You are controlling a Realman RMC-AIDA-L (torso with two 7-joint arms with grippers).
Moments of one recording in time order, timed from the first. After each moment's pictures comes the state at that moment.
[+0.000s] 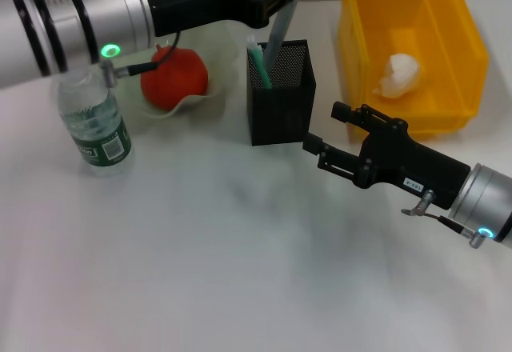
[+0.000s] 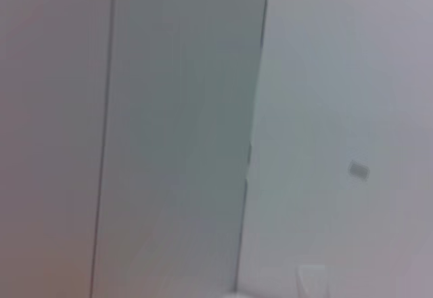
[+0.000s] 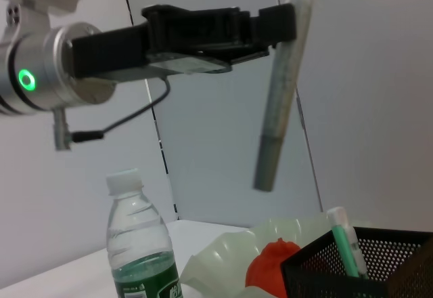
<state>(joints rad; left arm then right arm) -0.49 -2.07 1.37 1.12 1.51 1.07 -1.73 0.47 2.09 -1.31 -0.14 -0.98 -1.34 0.76</state>
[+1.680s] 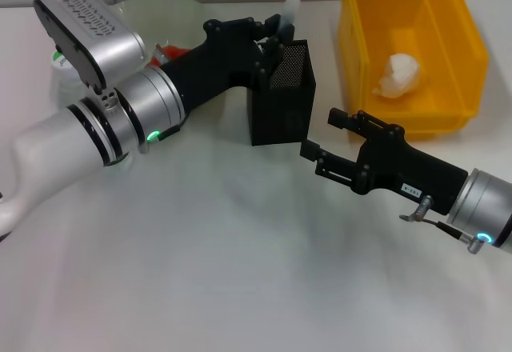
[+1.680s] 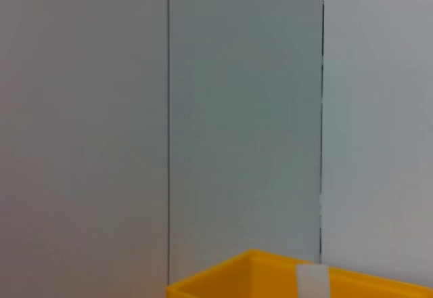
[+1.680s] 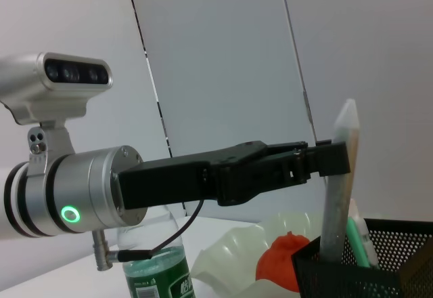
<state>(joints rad) -0.57 -2.08 1.81 0.49 0.49 0.91 -0.72 0.48 2.09 -1.32 -0.12 -0.98 -1.35 0.77</state>
